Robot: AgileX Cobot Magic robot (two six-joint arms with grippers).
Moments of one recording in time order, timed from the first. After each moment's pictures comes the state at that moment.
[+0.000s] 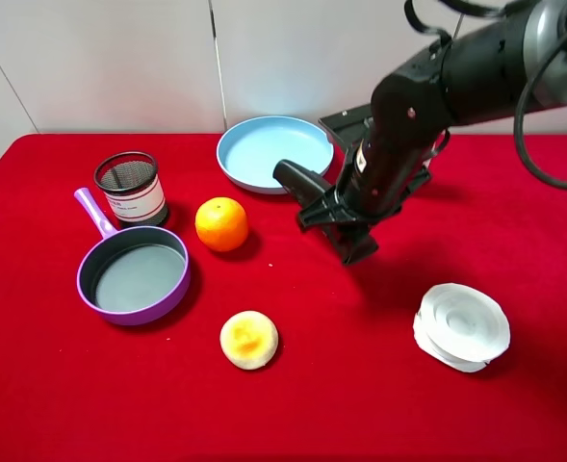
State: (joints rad) left arm -0.27 -0.01 -0.48 0.17 1.05 0.02; right arm 0.66 1.84 -1.11 -0.20 0.65 0.33
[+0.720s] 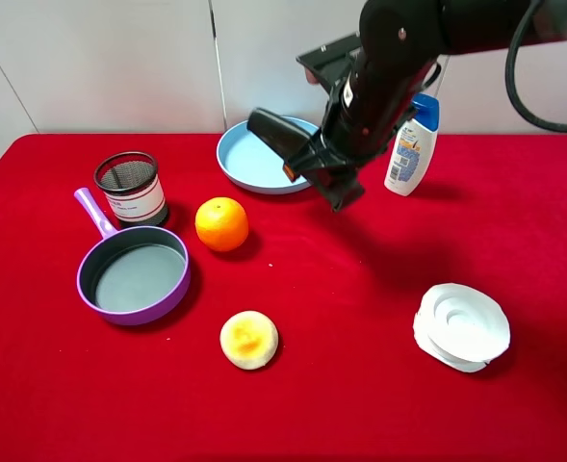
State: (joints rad) left arm -0.27 -0.01 -0.48 0.17 1.05 0.02; right arm 0.66 1.84 -1.31 -0.21 0.74 0.17
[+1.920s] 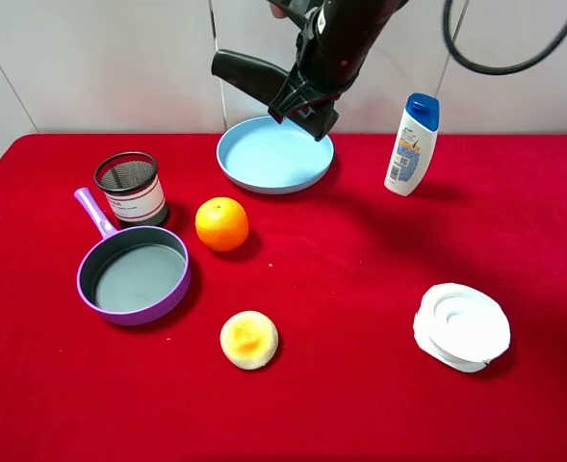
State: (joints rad) left arm -0.27 -0.01 -0.48 0.17 1.05 0.02; right arm 0.64 1.99 -1.64 -0.24 0.75 -0.12
